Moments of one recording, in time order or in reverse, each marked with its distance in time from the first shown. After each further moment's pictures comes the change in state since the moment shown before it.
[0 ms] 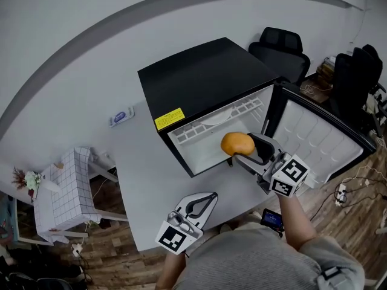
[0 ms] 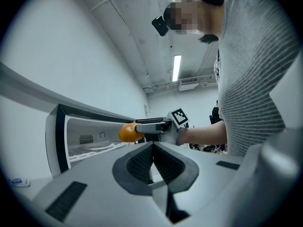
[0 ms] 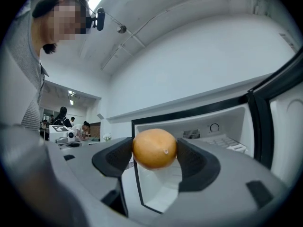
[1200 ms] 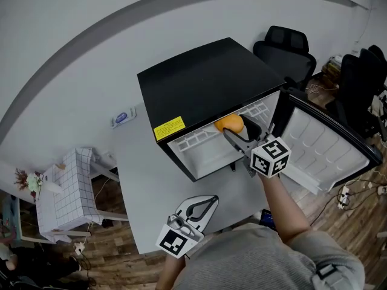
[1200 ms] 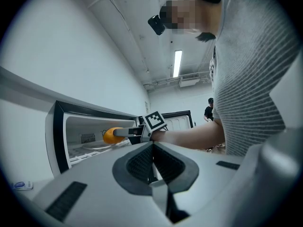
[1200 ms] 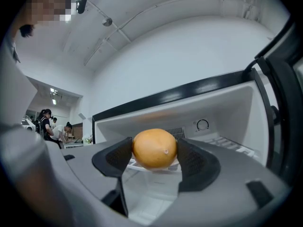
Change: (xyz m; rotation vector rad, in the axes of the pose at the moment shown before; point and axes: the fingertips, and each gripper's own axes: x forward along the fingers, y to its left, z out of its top) left arm 0.015 0.021 -0.008 0.016 0.046 0.013; right arm 0.085 -0.084 -0.022 0.062 0.014 -0.163
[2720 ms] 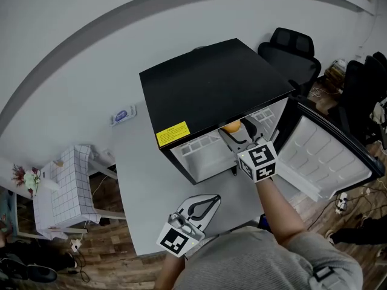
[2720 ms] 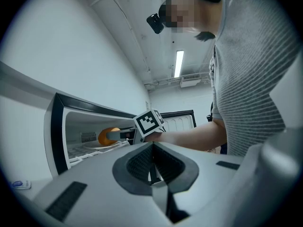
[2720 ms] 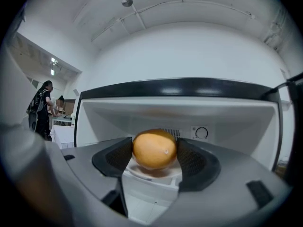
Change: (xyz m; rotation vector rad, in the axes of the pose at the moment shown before) left arm 0.011 0.018 -0.017 0.066 0.078 -0.043; right arm 0.038 -0.003 -0.008 -0.243 0.070 -0.113
